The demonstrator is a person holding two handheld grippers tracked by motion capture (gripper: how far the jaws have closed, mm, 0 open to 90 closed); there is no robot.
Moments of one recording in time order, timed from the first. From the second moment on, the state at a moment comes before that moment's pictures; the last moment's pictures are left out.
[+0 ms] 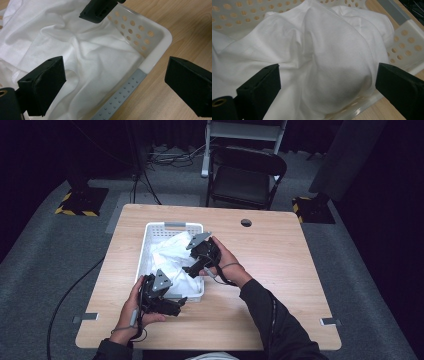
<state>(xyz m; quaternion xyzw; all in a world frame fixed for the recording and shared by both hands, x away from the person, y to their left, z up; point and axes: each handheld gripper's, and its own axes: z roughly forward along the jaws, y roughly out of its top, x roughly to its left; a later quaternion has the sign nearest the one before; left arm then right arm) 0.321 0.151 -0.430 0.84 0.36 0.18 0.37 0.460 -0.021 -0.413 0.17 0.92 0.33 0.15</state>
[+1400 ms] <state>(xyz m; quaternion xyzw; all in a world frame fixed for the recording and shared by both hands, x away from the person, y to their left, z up) 0.311 0.124 -0.421 0.85 0.32 0.21 0.36 0.405 -0.078 -0.392 0.10 0.93 0.31 0.20</state>
